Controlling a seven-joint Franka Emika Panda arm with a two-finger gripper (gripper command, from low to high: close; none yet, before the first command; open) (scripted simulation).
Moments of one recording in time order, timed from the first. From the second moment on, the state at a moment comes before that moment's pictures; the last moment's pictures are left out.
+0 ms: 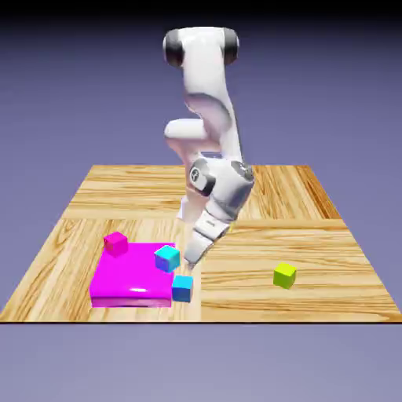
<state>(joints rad) -0.15 0.23 0.22 -2.43 -0.84 2.37 0.21</state>
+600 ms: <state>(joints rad) -0.14 0.31 0.24 -2.35 -0.74 2.34 0.25</state>
